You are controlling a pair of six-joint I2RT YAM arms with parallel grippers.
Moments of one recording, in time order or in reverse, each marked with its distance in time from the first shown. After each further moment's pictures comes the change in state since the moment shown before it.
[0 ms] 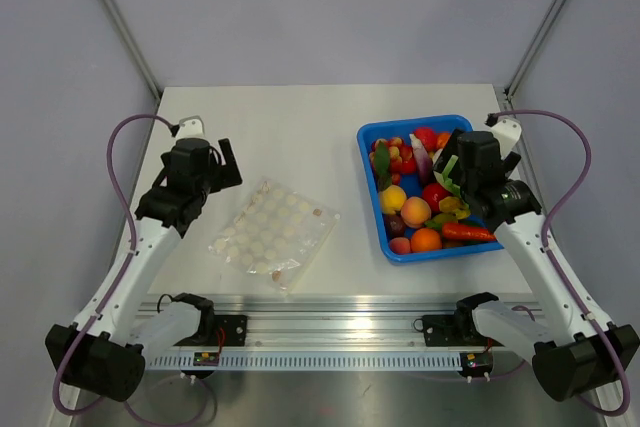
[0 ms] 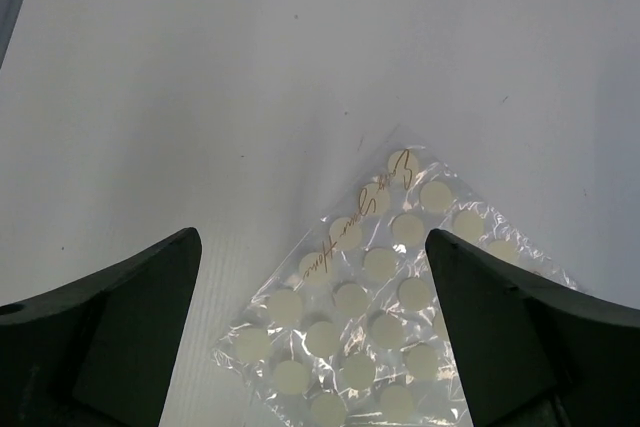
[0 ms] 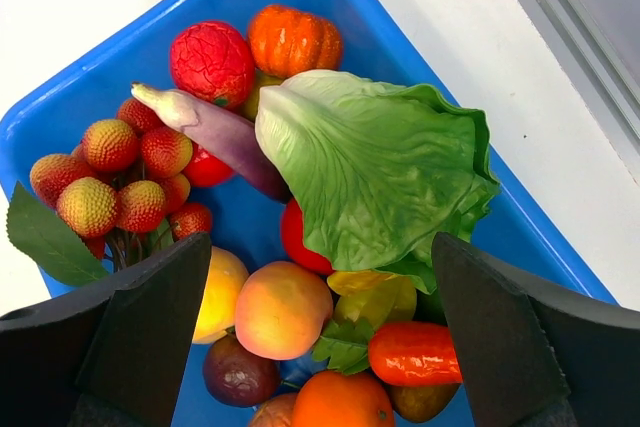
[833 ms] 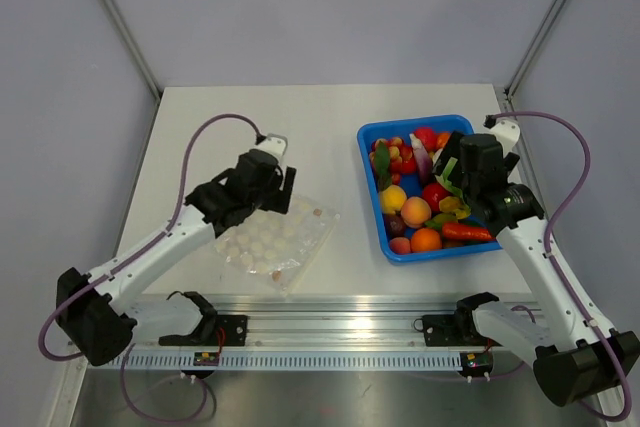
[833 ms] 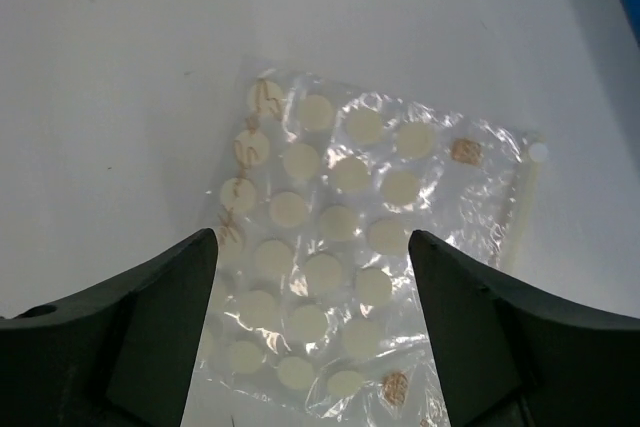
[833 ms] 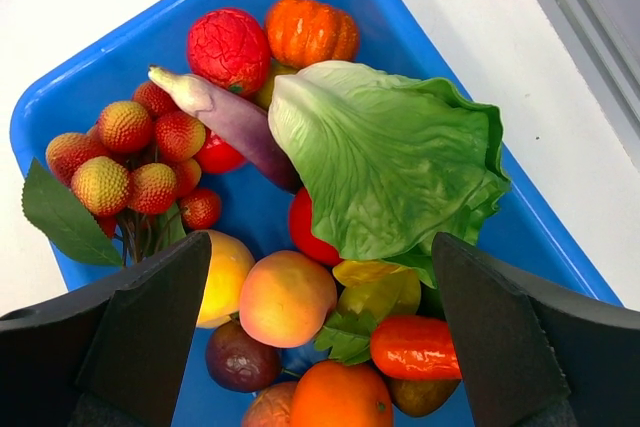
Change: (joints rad) left arm -0.348 0.122 0.006 0.006 0.021 0.124; right arm 0.000 -0.029 -0.013 0.003 -0.044 -0.029
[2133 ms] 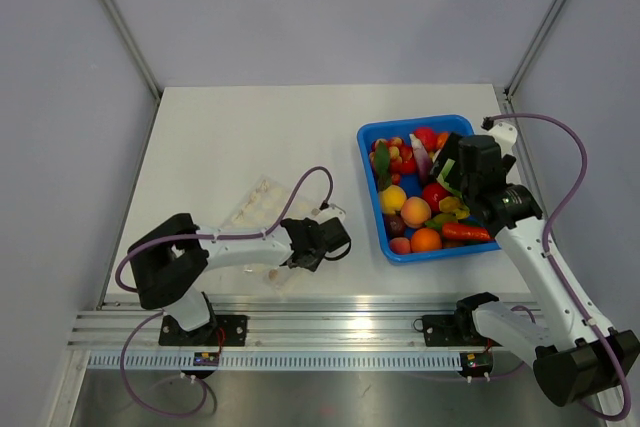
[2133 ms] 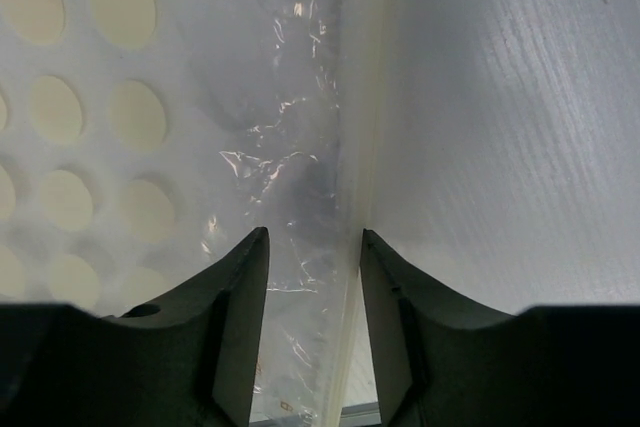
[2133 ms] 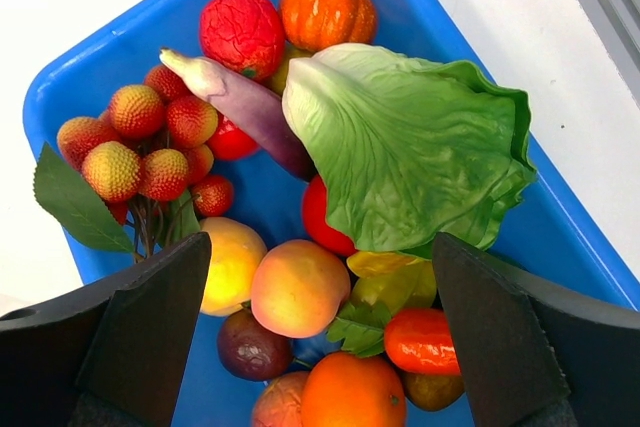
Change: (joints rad) left arm -0.492 0.478 -0.100 0.031 -0.136 -0.249; right arm 0.000 0.000 -0.011 0.006 -0.043 0.022
